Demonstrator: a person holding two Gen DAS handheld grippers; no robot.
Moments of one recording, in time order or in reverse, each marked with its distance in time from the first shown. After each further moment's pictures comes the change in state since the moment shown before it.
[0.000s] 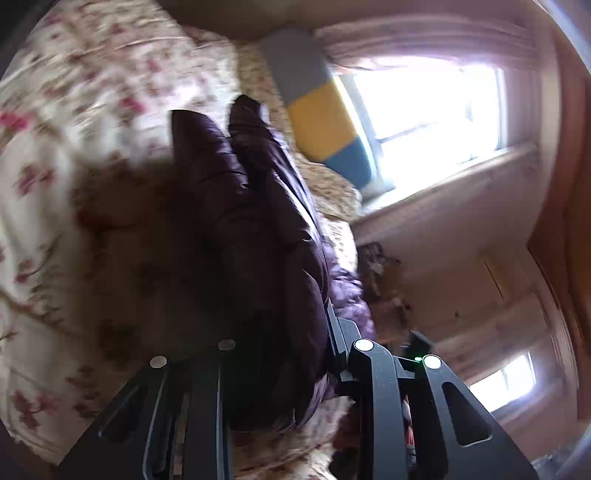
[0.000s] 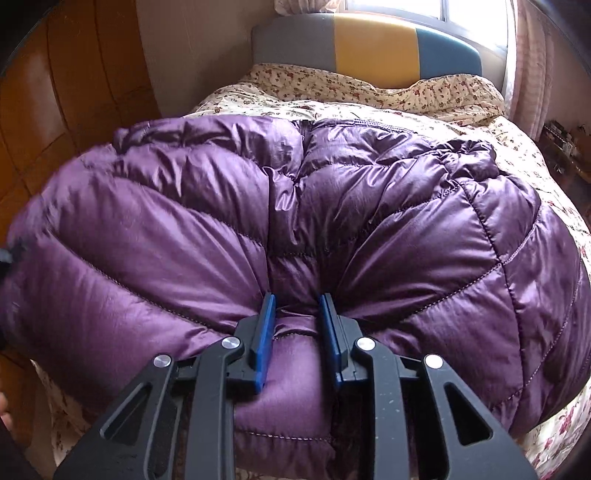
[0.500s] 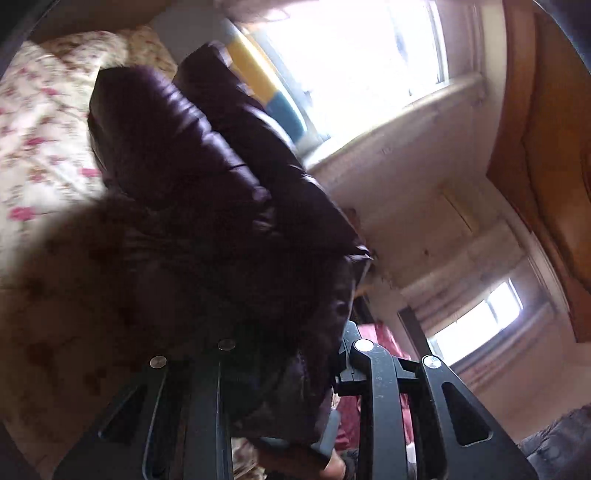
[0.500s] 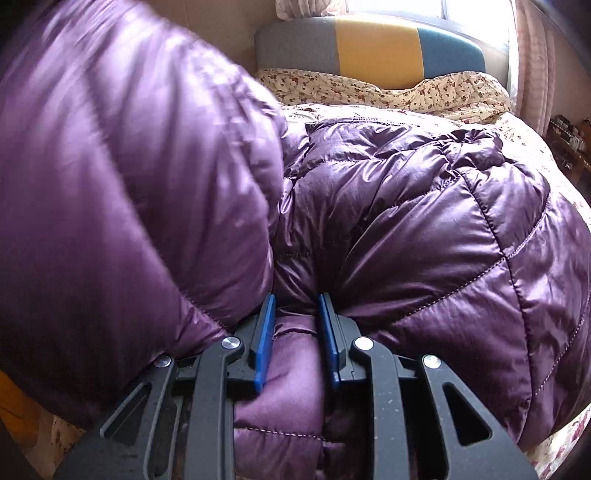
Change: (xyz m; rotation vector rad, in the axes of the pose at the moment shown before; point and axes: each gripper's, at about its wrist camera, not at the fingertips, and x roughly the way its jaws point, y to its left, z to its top) left arm 0.097 -0.116 0.004 0.228 0.178 -0.155; right arm -0.001 -0.025 -0.009 0.024 -0.028 0.081
